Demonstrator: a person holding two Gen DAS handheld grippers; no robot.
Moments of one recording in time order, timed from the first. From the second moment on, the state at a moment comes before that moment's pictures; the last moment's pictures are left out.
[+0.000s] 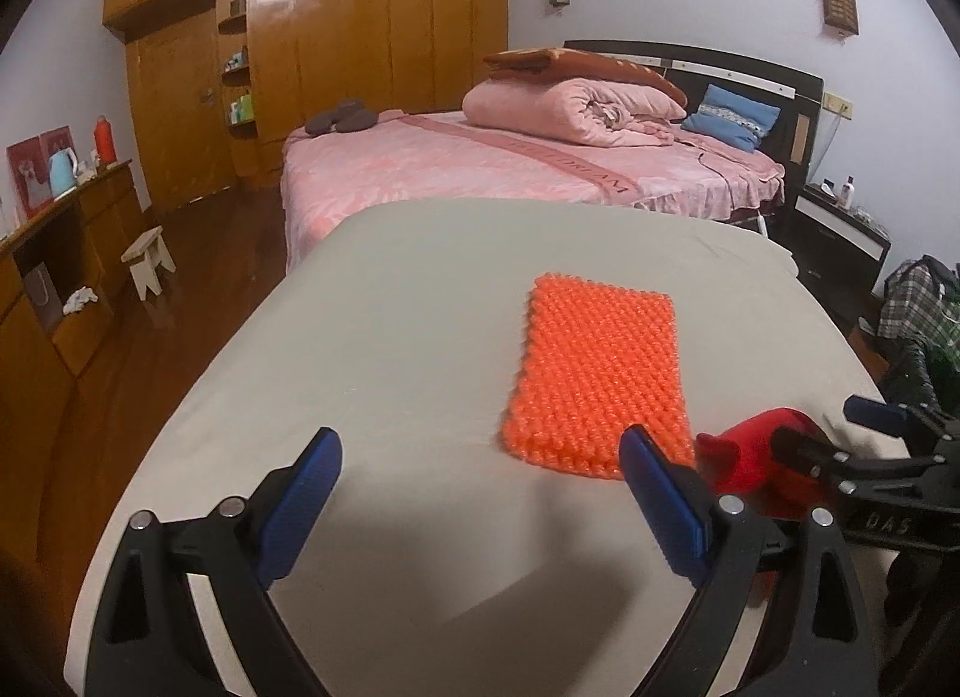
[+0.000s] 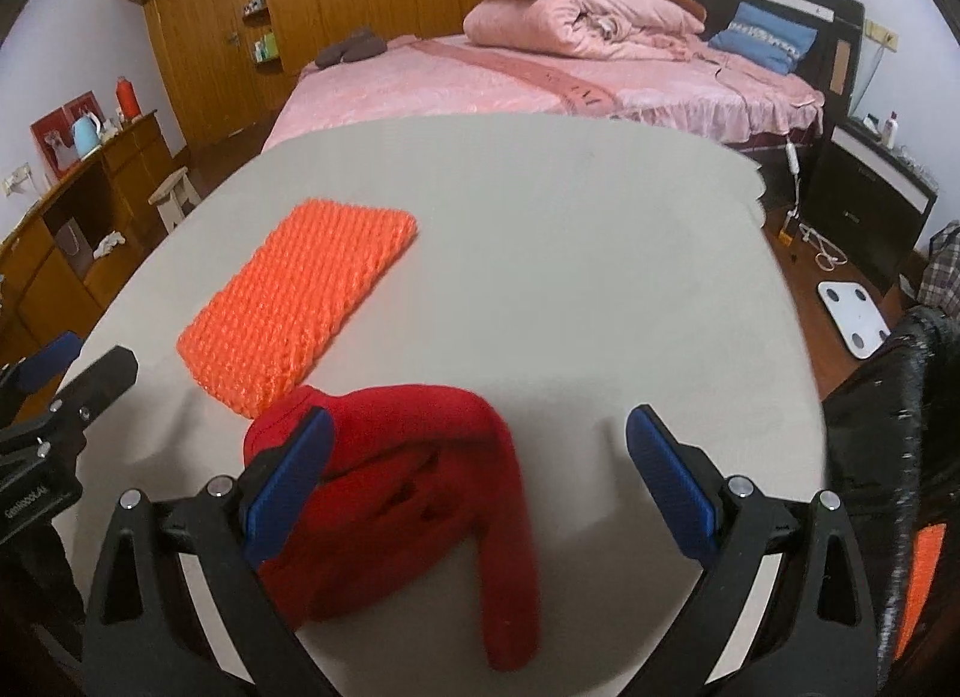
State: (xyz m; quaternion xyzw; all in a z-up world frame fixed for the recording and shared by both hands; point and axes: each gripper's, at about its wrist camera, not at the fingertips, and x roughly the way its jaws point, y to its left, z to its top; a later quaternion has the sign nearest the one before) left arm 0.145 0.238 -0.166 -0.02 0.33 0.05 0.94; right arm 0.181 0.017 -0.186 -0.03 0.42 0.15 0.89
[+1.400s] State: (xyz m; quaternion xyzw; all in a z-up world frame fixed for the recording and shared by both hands) left arm 0.208 0.226 -0.195 -0.04 0.40 0.02 0.91; right arm 0.211 0.000 -0.185 -0.03 0.42 0.18 0.89
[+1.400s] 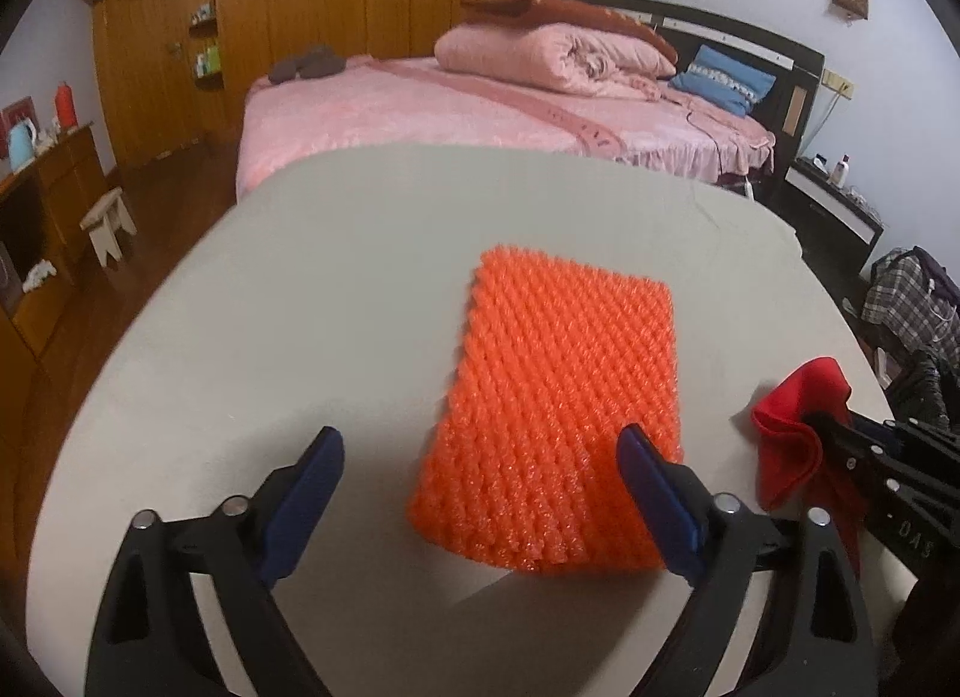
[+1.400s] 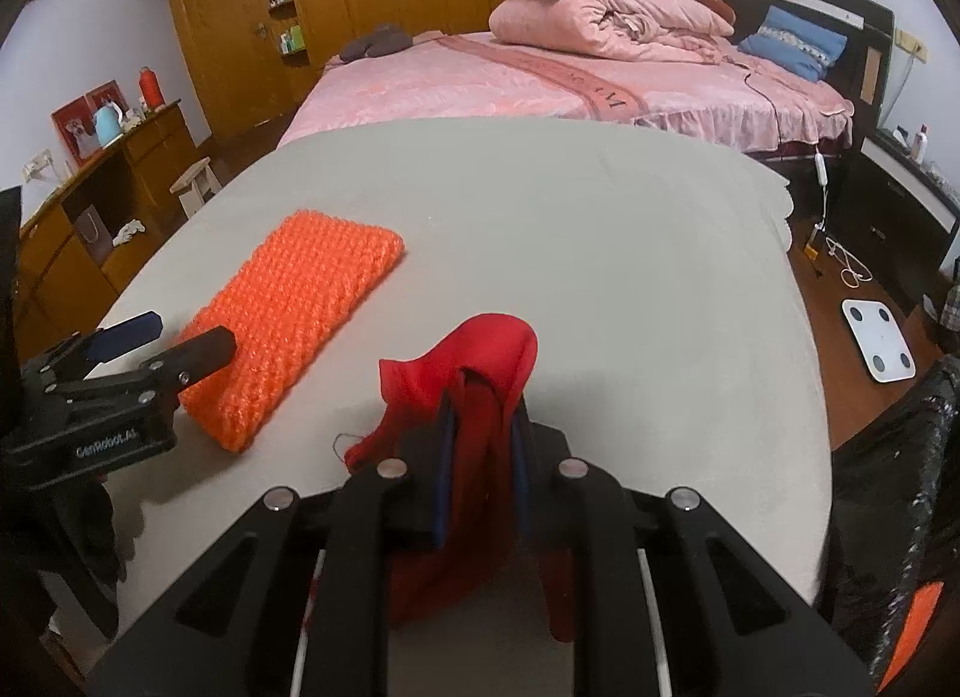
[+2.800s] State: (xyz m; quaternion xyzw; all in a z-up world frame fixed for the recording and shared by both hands) left arm 0.217 0.220 -0.201 -0.08 0.42 -0.01 0.91; right arm 0.215 0.003 -0.192 -0.02 0.44 0.18 0.88
